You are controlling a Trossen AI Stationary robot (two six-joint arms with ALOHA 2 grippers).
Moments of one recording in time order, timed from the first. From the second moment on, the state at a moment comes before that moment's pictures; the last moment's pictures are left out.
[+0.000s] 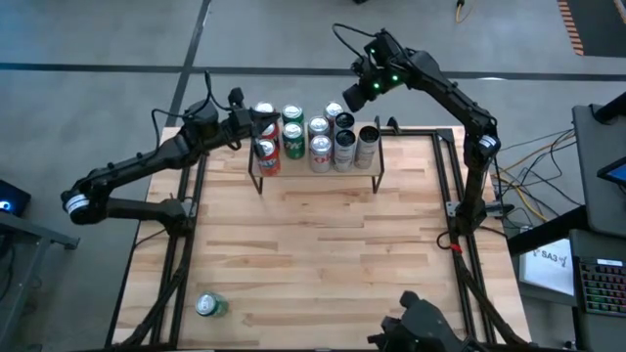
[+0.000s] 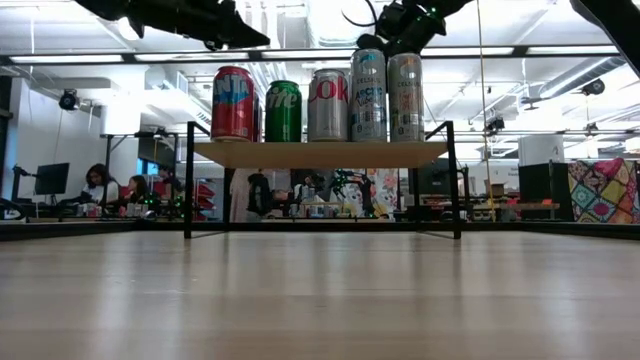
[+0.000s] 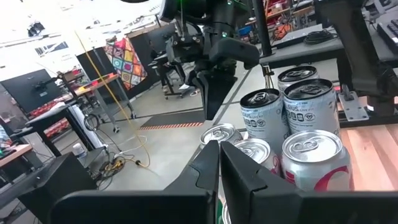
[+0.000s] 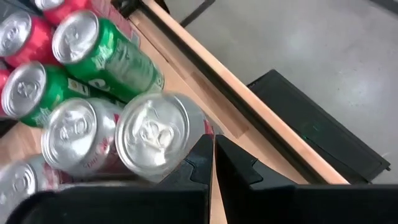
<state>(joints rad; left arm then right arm) 0.59 1.09 0.90 0.19 0.15 0.38 -0.80 1.90 2.10 -1.06 -0.37 0.09</state>
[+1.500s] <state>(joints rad) 0.59 1.11 0.89 0.20 0.14 0.39 -0.71 1.90 2.11 -0.98 -0.25 0.07</state>
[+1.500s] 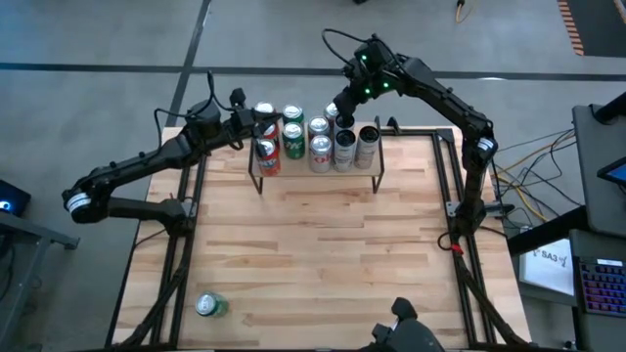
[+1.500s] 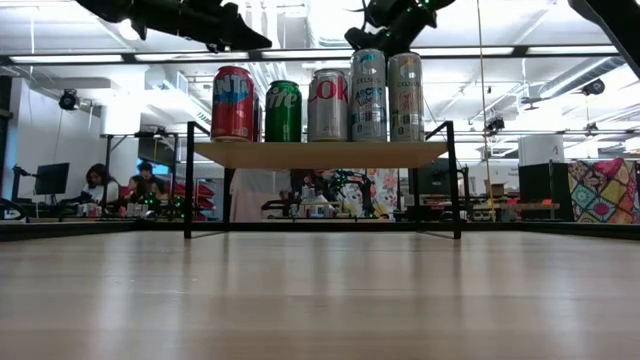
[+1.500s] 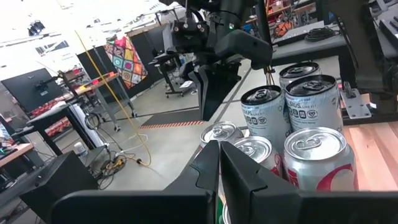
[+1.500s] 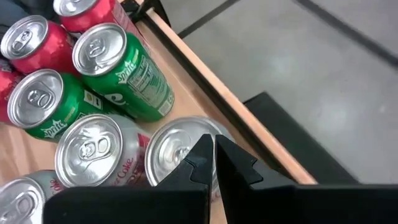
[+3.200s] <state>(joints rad) 0.59 1.11 0.89 0.18 0.14 0.41 -0.71 1.95 2.11 -1.00 -0.21 0.13</state>
